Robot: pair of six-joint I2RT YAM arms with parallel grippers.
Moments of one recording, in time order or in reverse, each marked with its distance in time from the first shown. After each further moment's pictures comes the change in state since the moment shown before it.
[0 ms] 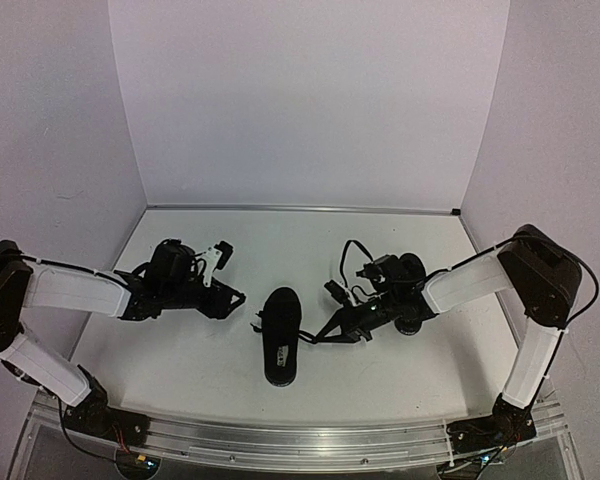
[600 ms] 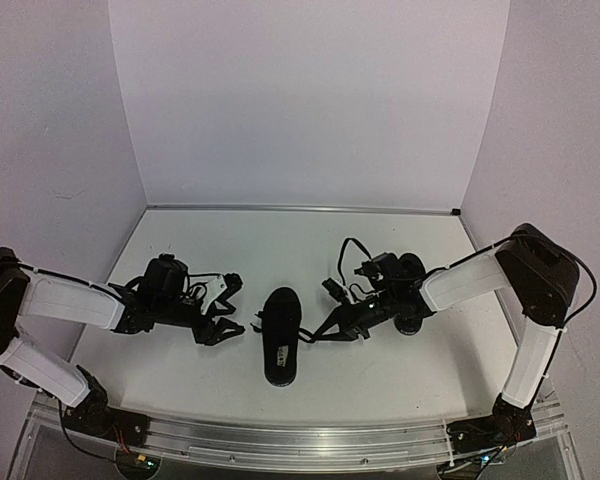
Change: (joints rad) left arm 0.009 -0.041 -0.113 0.021 0.291 0.433; right arm 0.000 0.015 0.024 -0.001 -0.015 0.004
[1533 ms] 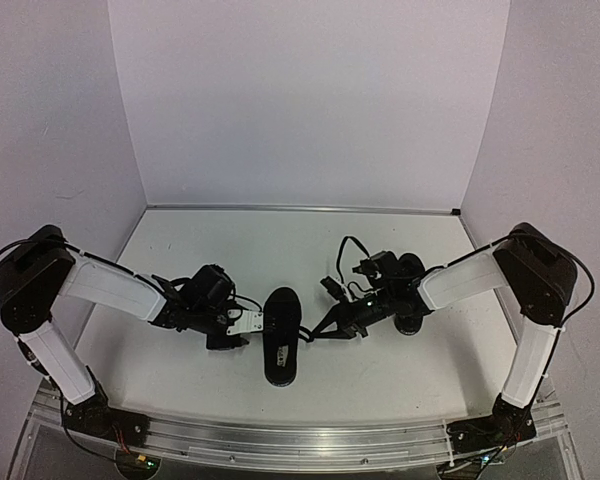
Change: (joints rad) left arm -0.169 0.246 0.212 -0.258 -0.360 0.485; right arm 0.000 0.013 0.021 0.002 -0.002 0.012
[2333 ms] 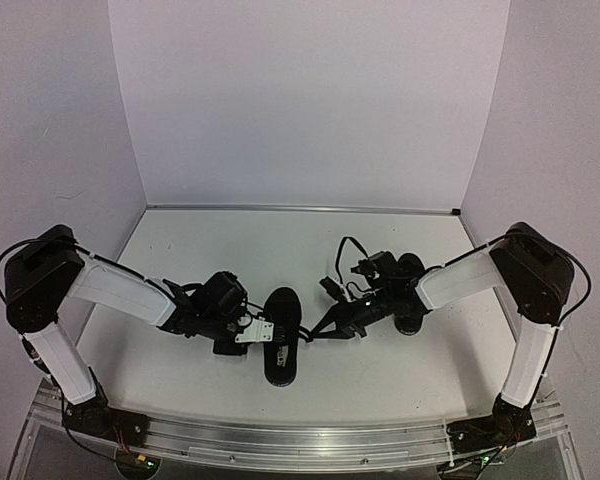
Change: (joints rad) left arm -0.071 0.050 0.036 0.009 -0.053 0.042; right arm 0.000 0.018 0.011 0.002 0.000 0.008
